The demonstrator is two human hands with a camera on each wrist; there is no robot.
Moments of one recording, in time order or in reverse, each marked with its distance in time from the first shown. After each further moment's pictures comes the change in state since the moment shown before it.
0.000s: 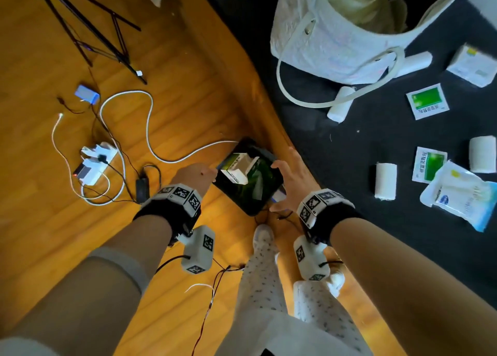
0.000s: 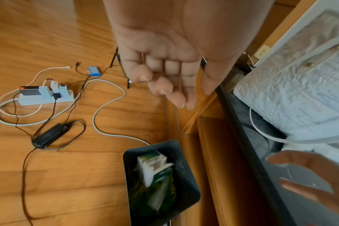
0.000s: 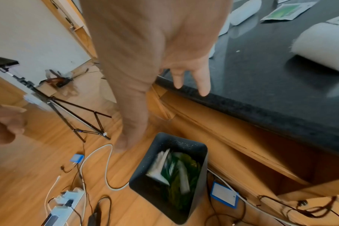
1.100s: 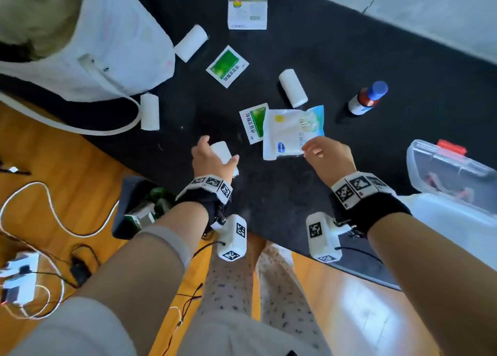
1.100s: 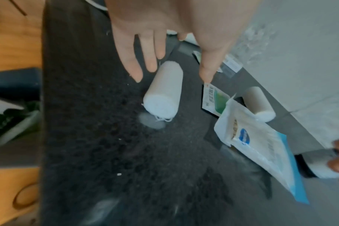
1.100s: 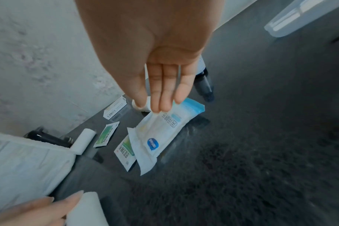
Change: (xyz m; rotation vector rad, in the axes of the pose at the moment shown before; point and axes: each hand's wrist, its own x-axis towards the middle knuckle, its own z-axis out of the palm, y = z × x) left_hand -0.035 0.278 0.284 0.036 0.122 0.330; right_hand -0.176 0.326 -0.034 0.805 0.631 0.575
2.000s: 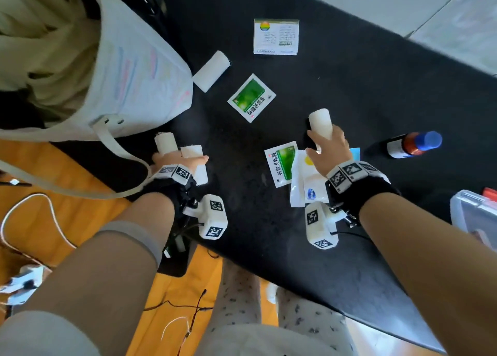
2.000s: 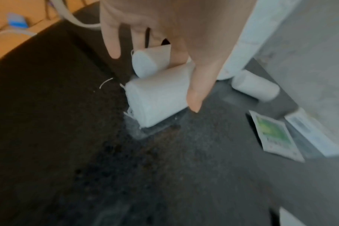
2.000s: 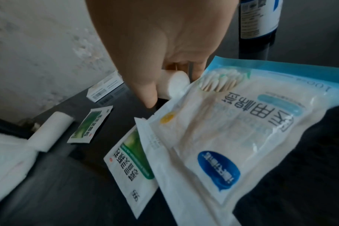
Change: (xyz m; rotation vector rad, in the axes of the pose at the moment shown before) left_hand 0.136 0.019 -0.079 0.276 -0.025 -0.397; right_hand 0.125 -0.057 0.036 -0.344 -0.060 0.042
